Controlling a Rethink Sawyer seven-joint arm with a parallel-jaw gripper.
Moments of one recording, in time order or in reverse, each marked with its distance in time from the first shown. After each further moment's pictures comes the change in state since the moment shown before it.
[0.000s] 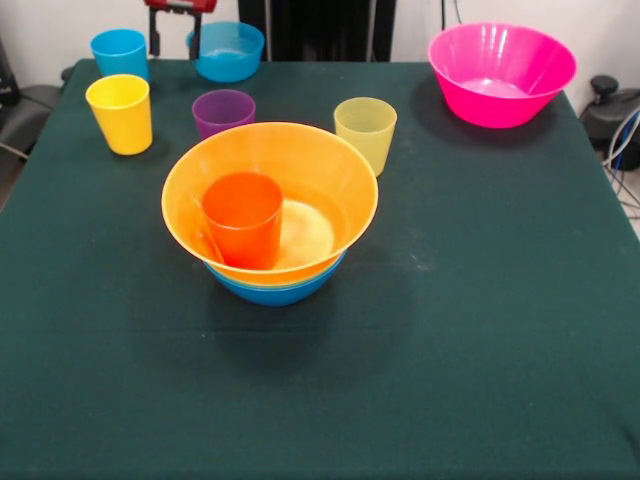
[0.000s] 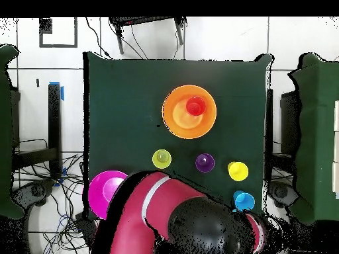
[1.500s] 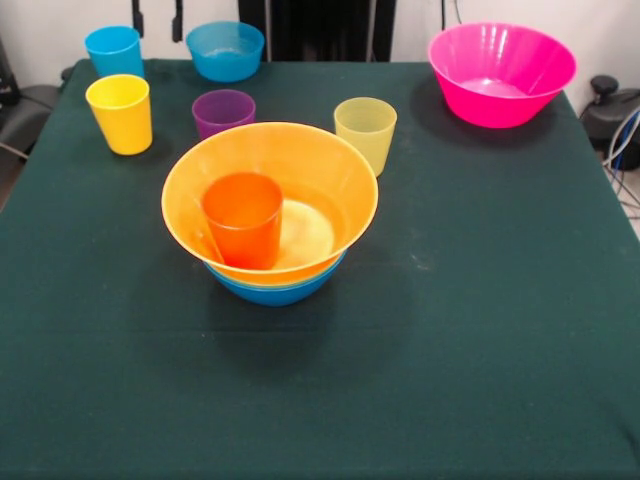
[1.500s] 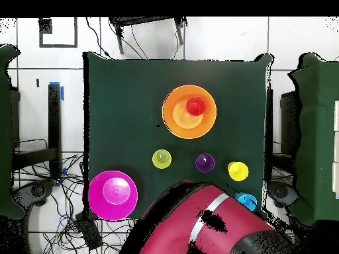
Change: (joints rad) arm -0.175 -0.119 0.101 0.028 -0.114 0.104 0.062
